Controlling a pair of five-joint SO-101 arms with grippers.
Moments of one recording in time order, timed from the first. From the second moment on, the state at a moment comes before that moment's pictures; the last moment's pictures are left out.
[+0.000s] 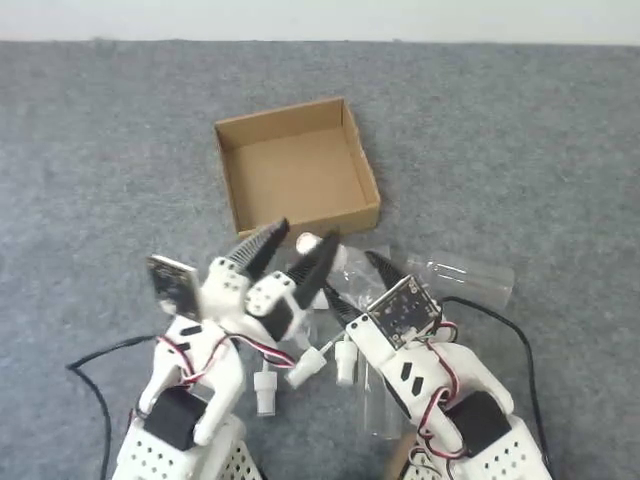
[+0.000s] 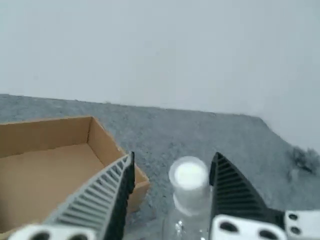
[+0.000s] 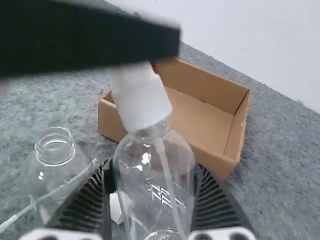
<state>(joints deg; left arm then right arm) 21.5 -103.3 89.5 34.9 23.4 -36.7 -103.0 88.2 44.4 10.5</state>
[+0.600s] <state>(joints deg) 23.9 -103.3 87.6 34.9 21.1 -38.8 -103.0 88.2 44.4 10.5</state>
